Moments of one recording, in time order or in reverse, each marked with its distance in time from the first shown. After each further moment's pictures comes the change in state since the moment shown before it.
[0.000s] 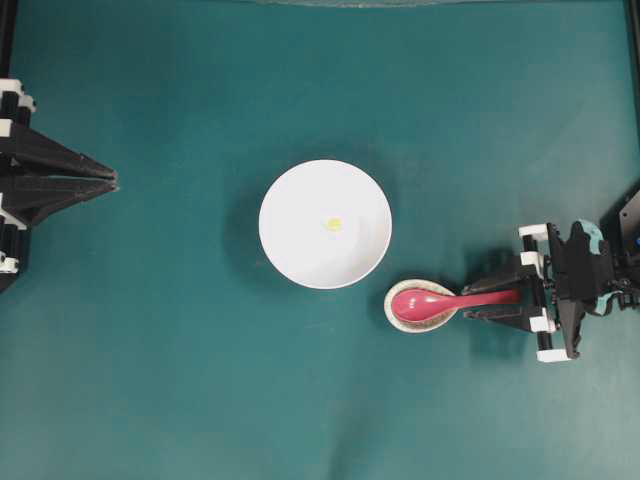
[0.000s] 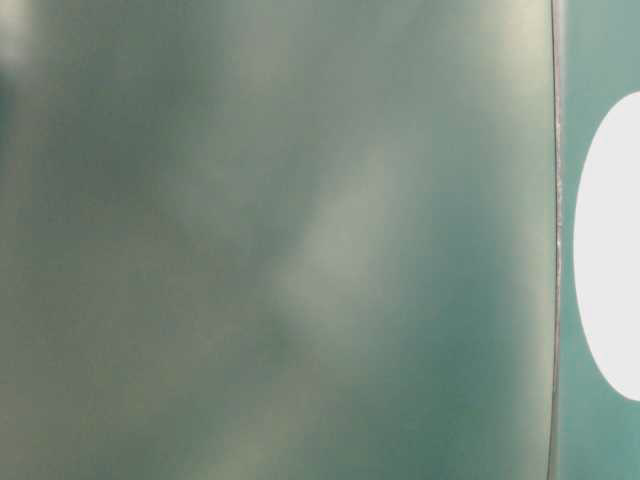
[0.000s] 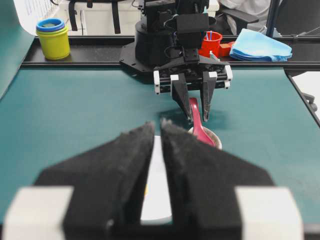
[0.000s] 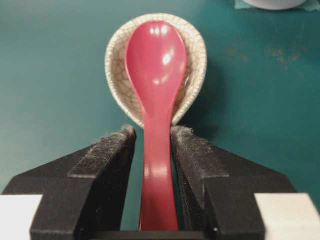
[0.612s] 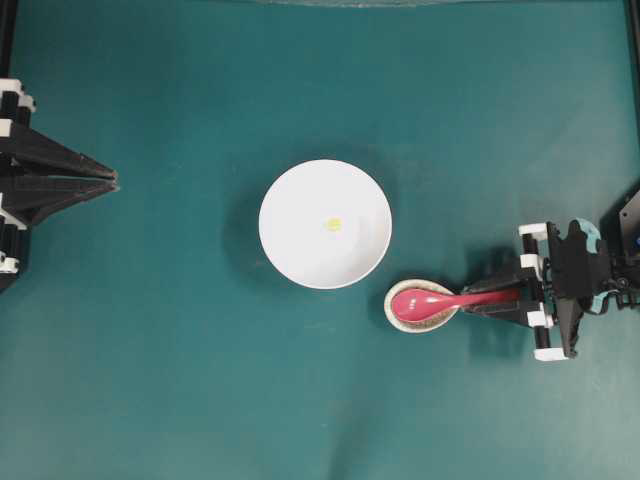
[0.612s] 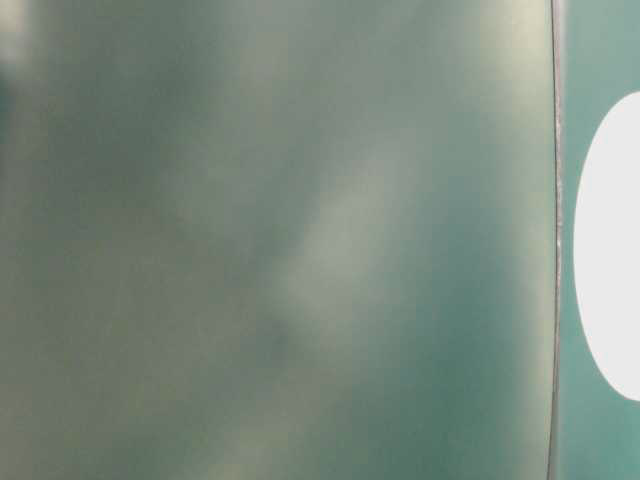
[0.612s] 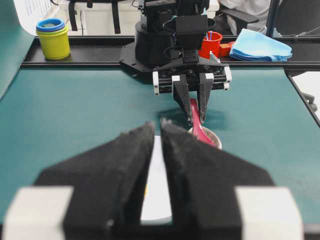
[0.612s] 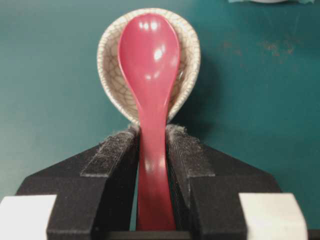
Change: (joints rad) left arm 0.000 0.002 -0.002 0.000 0.000 0.000; right arm 0.000 0.000 -0.006 0.018 0.021 0.000
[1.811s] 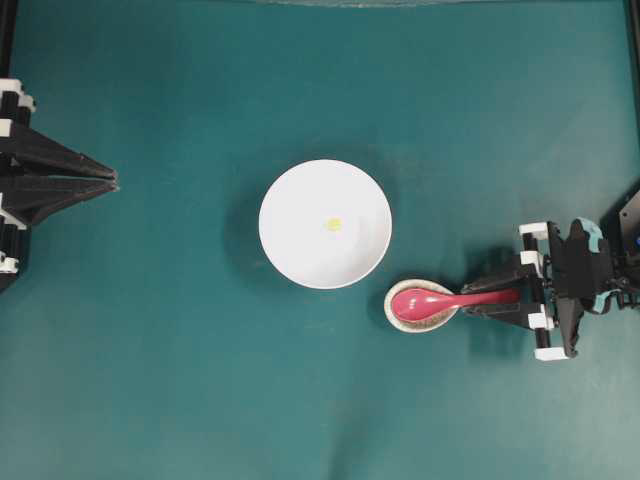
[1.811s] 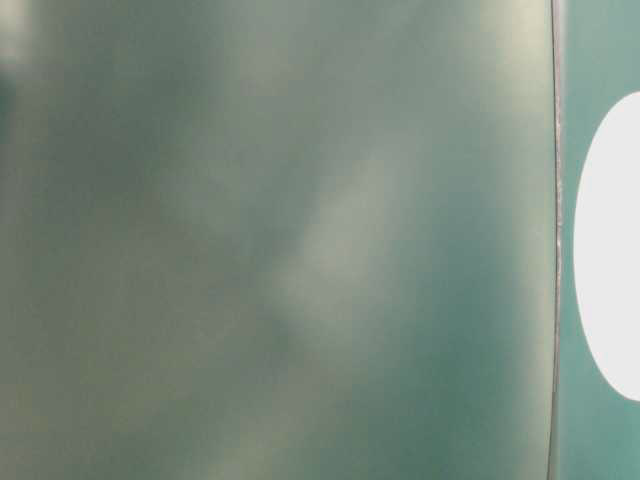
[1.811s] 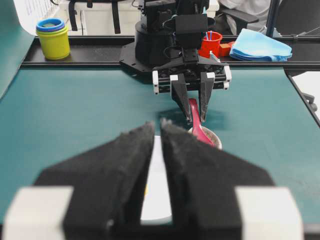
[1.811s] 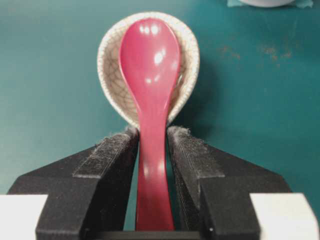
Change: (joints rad) left arm 0.000 -0.002 0.000 0.000 0.002 0.000; right arm 0.000 0.002 0.003 0.000 -0.021 0.000
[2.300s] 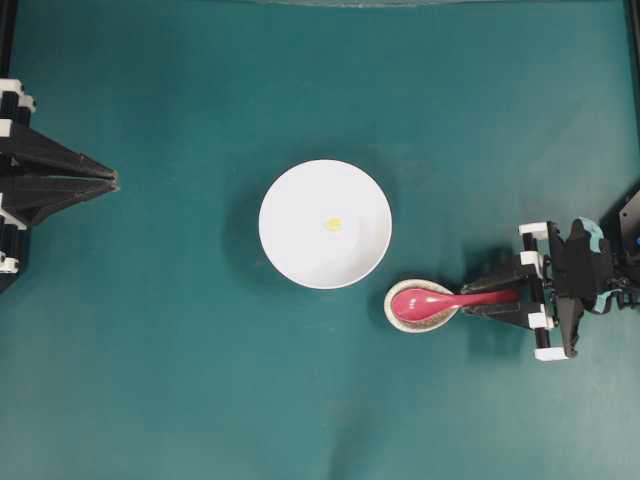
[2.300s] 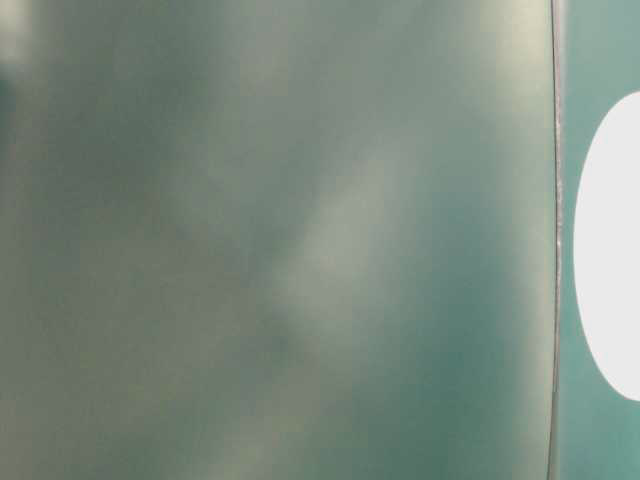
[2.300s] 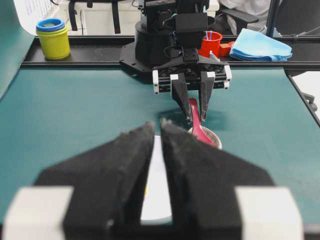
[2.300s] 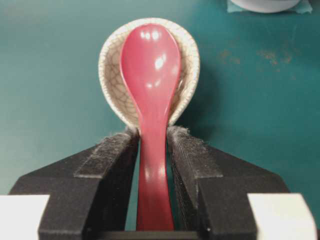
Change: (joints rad) left arm 0.000 0.002 0.000 0.000 -0.002 0.000; right arm 0.000 0.000 -0.002 0.000 -0.006 0.000
